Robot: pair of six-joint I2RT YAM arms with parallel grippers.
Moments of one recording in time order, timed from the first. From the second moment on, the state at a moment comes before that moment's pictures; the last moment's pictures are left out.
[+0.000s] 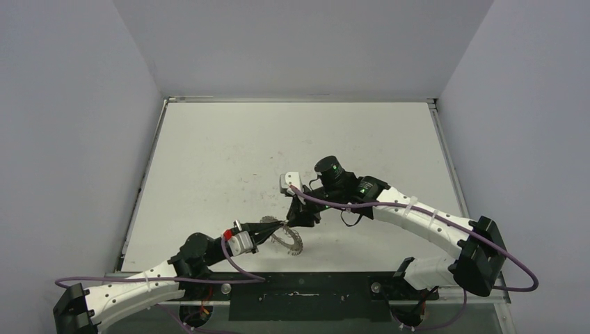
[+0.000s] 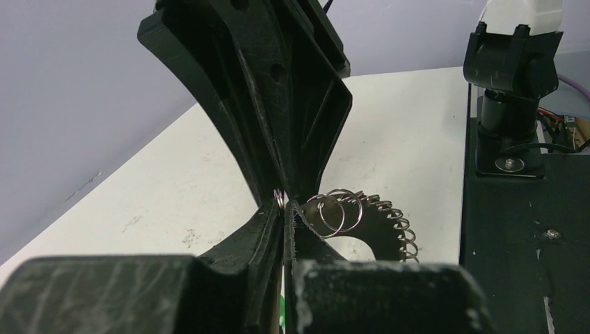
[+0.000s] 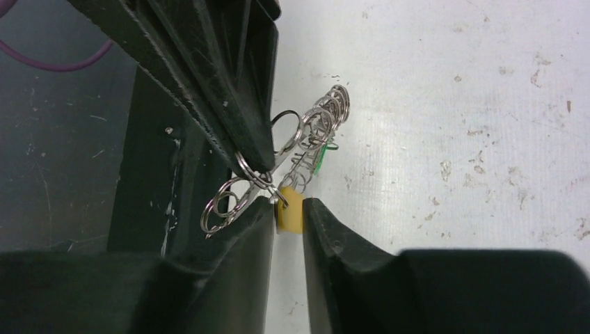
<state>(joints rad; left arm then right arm) -1.06 0.44 0.05 0.63 0.15 0.21 0.88 1.32 1.02 -0.40 -0.73 -0.36</state>
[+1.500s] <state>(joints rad) -1.06 0.42 0.05 0.62 0.17 0.19 0.88 1.26 0.92 -0.20 -0.86 -0.39</state>
